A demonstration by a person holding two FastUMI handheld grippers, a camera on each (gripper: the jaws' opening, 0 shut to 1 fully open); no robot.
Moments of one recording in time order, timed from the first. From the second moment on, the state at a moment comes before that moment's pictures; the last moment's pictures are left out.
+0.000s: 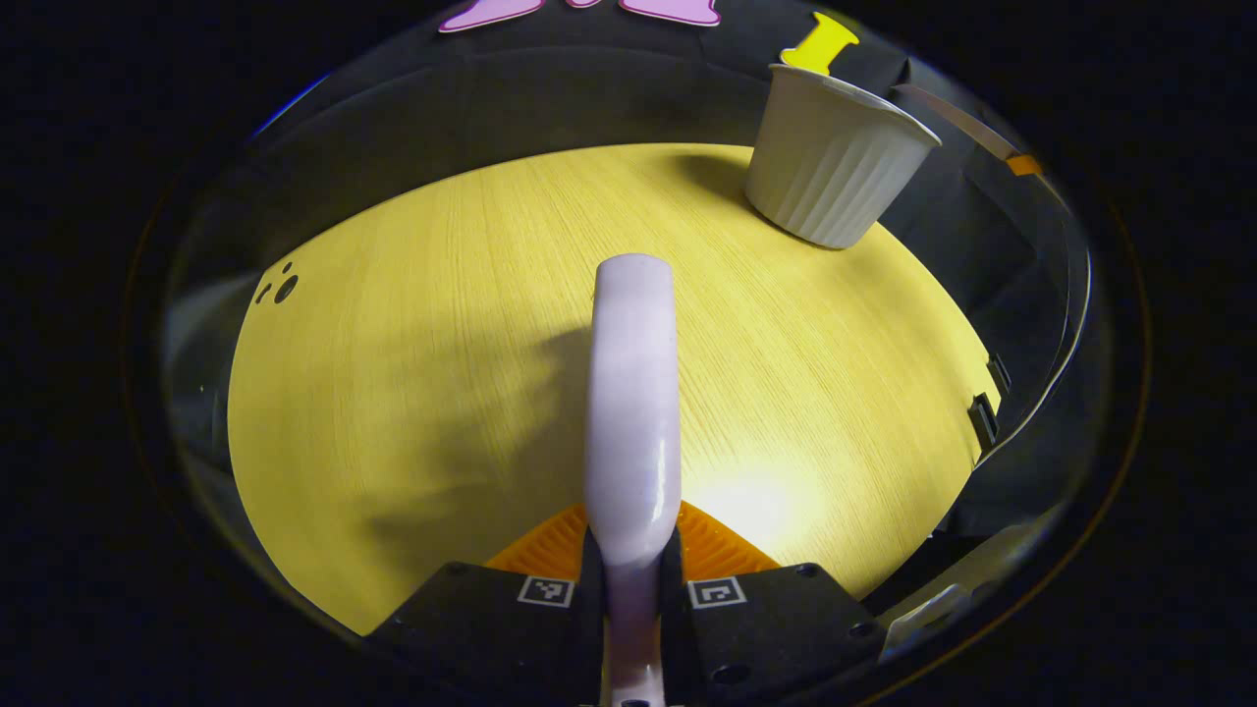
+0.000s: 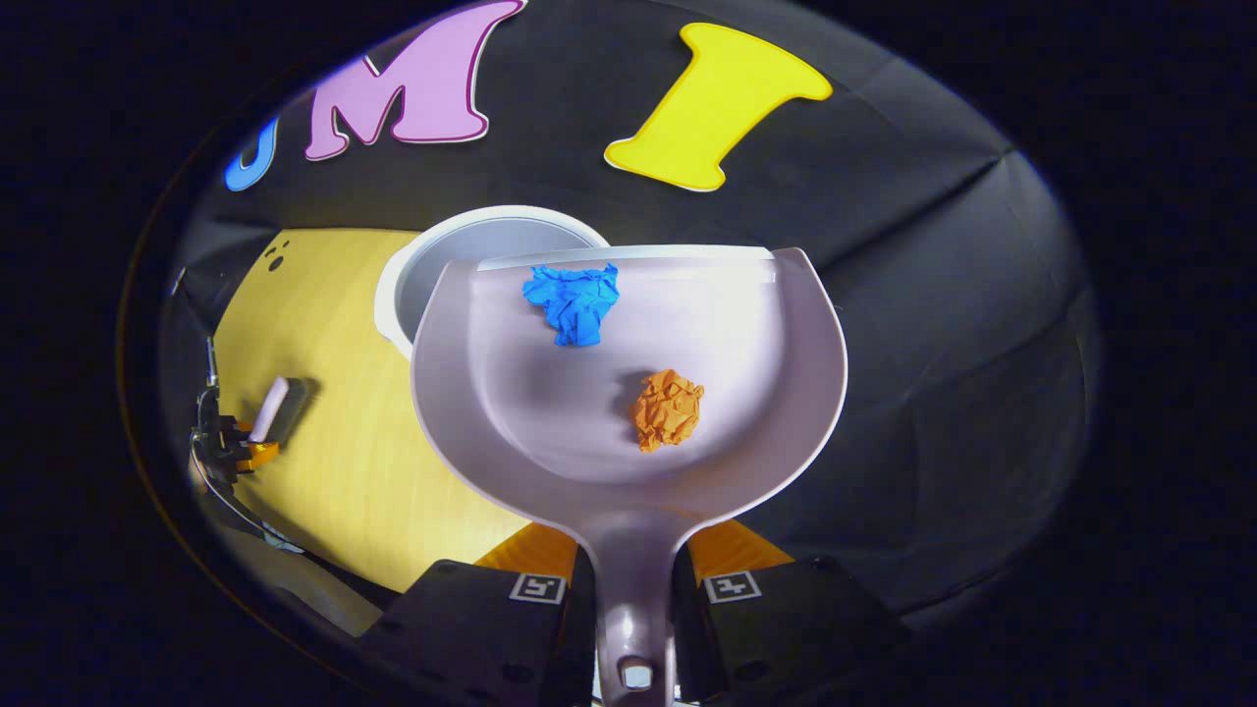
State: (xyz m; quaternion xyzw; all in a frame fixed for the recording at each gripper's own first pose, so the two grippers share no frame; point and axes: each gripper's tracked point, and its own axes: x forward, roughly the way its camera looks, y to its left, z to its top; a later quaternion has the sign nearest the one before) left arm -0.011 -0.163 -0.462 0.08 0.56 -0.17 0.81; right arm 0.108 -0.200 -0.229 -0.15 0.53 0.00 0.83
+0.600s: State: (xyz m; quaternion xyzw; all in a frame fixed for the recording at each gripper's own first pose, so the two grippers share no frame) left arm -0.017 -0.167 -0.467 0.06 0.57 -0.17 0.80; right arm 0.162 -0.192 -0.245 -0.36 0.60 0.06 0.71
